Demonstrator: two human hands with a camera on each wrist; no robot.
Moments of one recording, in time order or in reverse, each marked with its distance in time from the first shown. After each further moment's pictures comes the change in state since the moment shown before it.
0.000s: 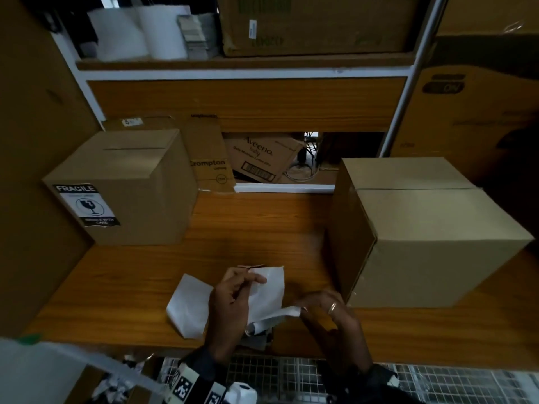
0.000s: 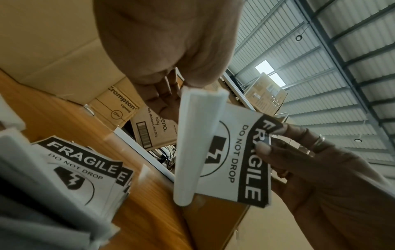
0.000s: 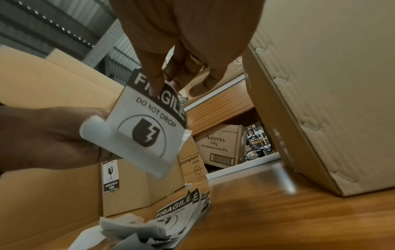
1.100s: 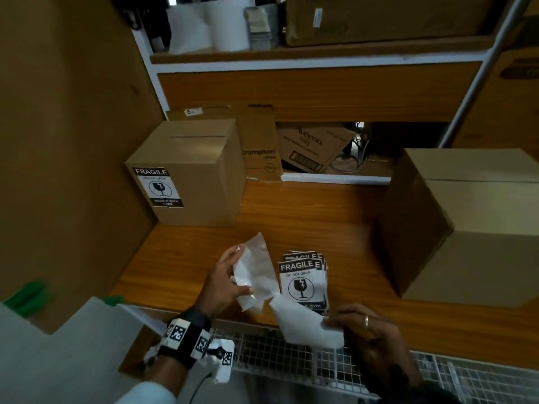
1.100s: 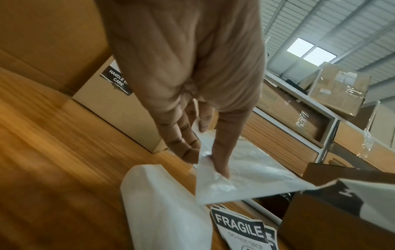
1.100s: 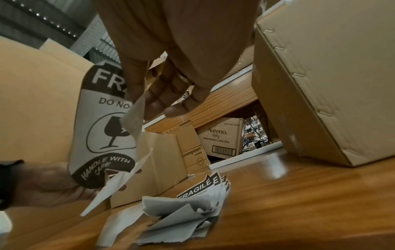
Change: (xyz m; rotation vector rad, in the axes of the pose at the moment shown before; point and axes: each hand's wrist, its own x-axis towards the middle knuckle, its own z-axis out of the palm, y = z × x) left_hand 0.027 -0.072 -0.146 0.192 -0.280 -0.283; right_hand -0.021 -0.045 0.039 0.020 -0.275 0.102
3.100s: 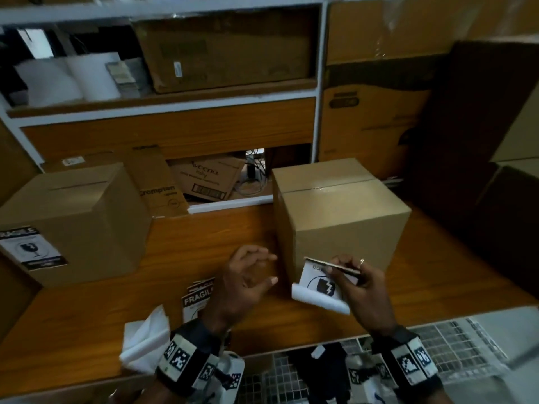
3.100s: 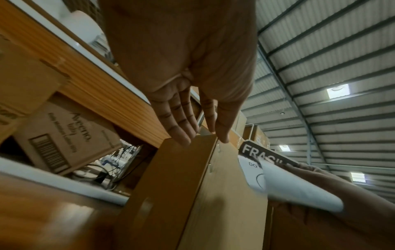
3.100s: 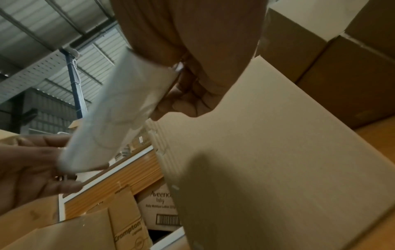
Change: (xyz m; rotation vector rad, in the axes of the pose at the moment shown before) left_hand -0.015 0.201 0.183 -0.007 -0.135 0.576; right_hand -0.035 0.034 -0.183 0.270 0.582 0.180
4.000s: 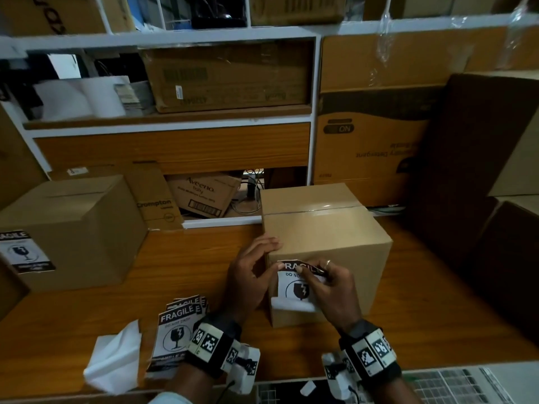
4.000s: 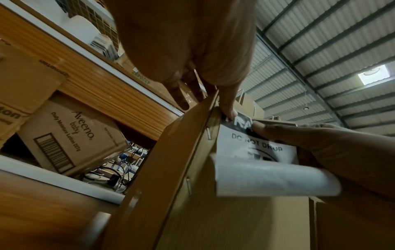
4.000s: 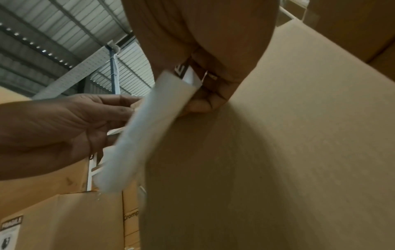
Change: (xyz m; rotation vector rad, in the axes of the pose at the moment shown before) left_hand 0.075 0.006 0.077 0.204 0.307 0.260; right_hand 0.065 0.023 -0.015 -0.059 -0.089 -0.042
